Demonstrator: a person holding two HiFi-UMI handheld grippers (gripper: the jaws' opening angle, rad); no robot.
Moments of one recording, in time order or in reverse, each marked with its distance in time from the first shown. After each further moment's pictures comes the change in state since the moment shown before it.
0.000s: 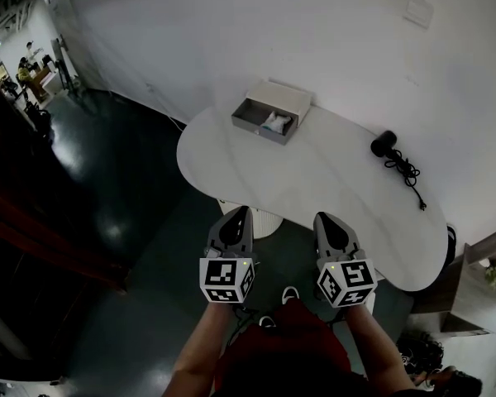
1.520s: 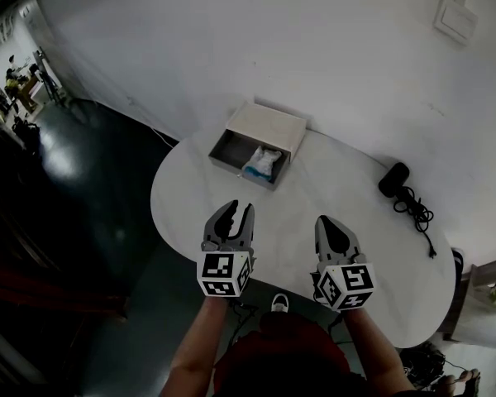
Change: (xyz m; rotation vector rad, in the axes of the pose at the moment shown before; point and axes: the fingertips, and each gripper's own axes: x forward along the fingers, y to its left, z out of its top) left arm 0.244 0.054 -0.015 0.018 0.090 -0.030; right arm 0.183 -0.139 0.004 0.065 0.039 -0.061
